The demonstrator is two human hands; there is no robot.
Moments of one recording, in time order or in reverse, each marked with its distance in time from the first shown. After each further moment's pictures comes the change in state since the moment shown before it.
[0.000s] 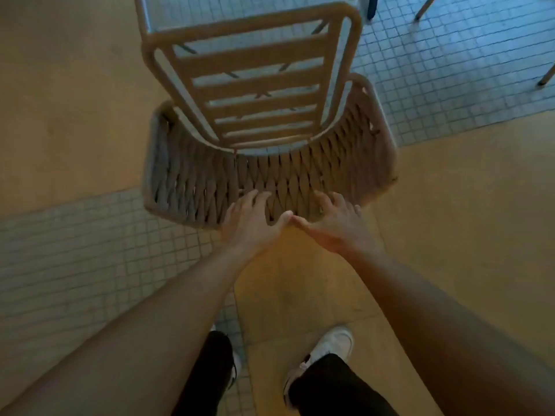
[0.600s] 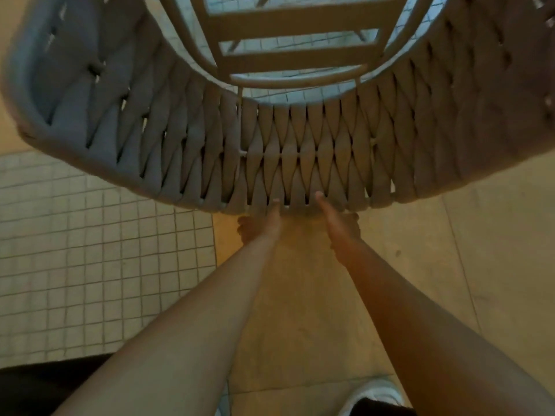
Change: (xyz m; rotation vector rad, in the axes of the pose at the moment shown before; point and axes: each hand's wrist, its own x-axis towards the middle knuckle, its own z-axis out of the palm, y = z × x) left_hand 0.129 -0.100 0.255 -0.826 0.040 -0.932; right_hand 0.179 0.052 0.270 1.022 0.062 0.548
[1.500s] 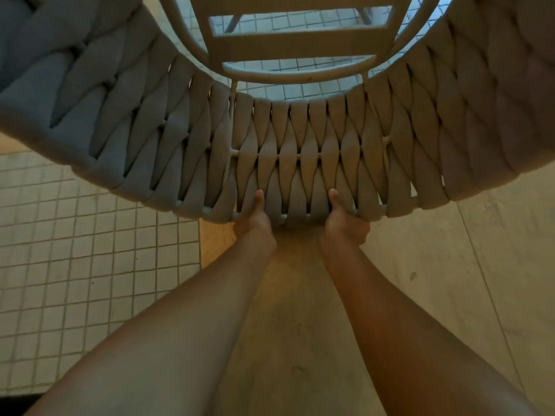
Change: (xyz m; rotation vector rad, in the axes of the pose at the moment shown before) left_hand 0.082 -0.005 0.046 -0.750 -0.117 -0.151; right_hand 0.066 0.003 0.043 0.529 0.389 0.068
